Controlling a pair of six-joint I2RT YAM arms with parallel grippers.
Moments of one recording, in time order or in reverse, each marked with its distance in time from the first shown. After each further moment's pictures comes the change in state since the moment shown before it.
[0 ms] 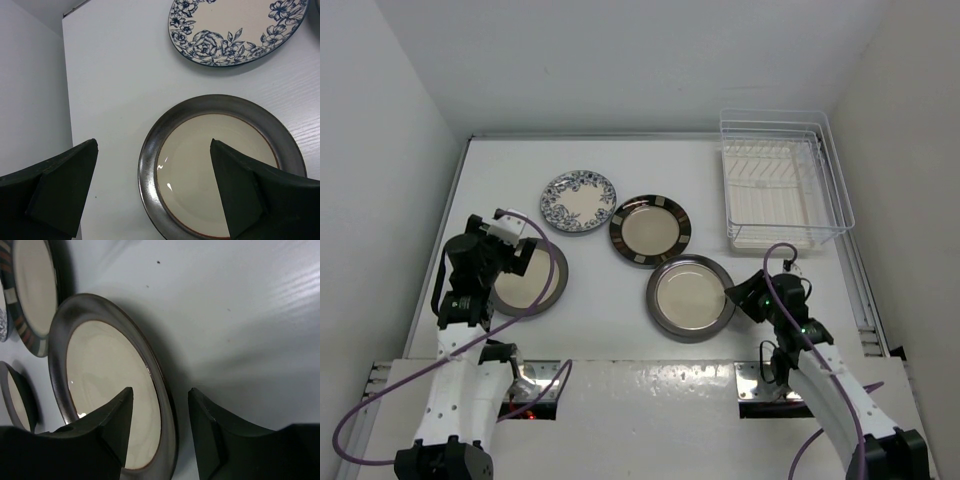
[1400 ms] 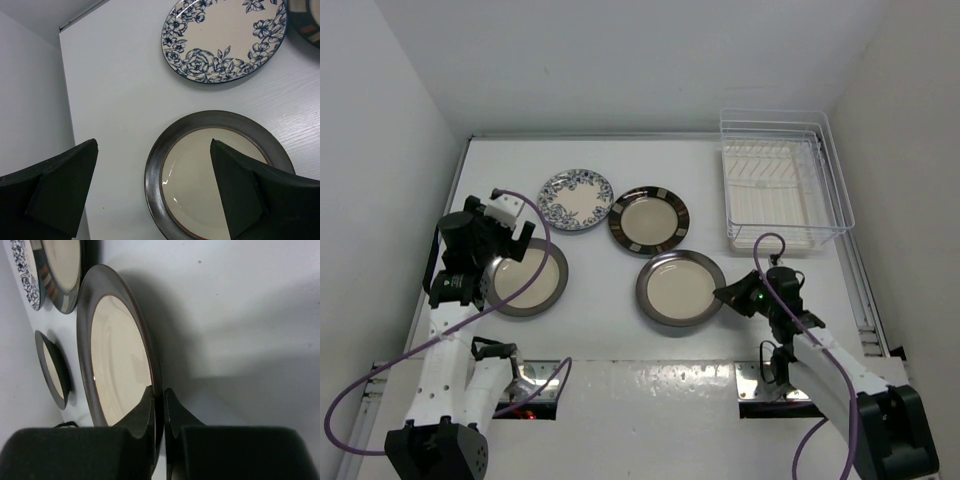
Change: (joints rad) left arm 0.005 0.139 0.178 -0.069 0.044 0.000; right arm 0.003 0.256 -0.002 0.267 -0.201 0.073
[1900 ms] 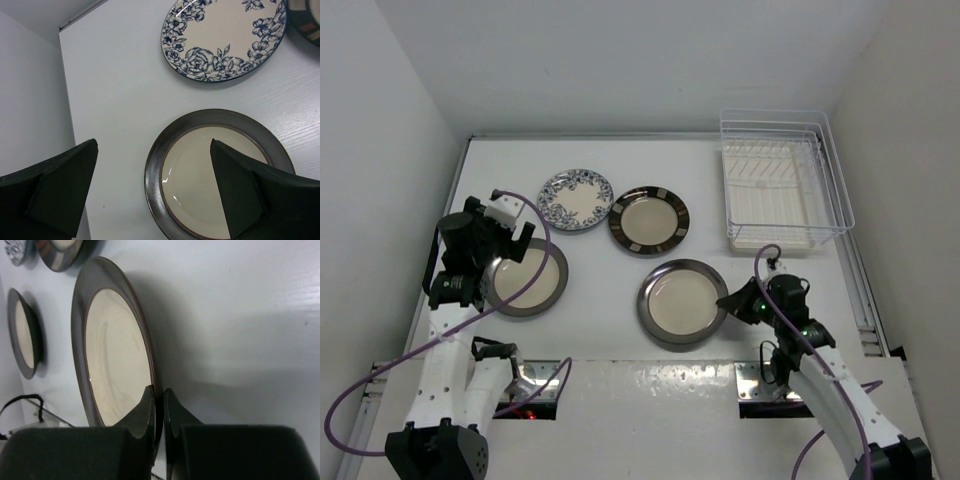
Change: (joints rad) left arm 0.000 -0.008 0.000 -0.011 0.000 0.004; right arm 0.034 -0.315 0.004 -0.309 -0.011 -0.206
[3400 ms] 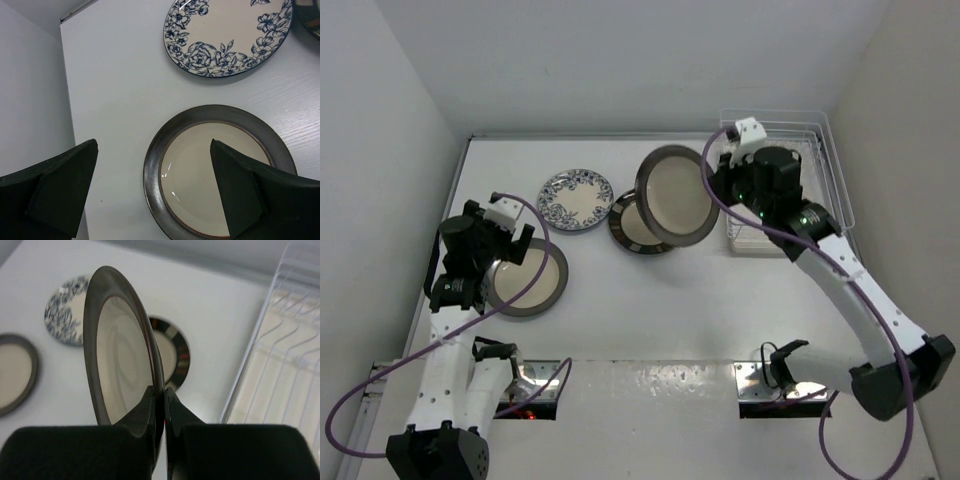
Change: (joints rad) left arm 0.000 -0.016 -0.019 -0.001 -0.026 -0.012; right arm 0.240 0.635 1.077 -0.176 0.330 -0.670
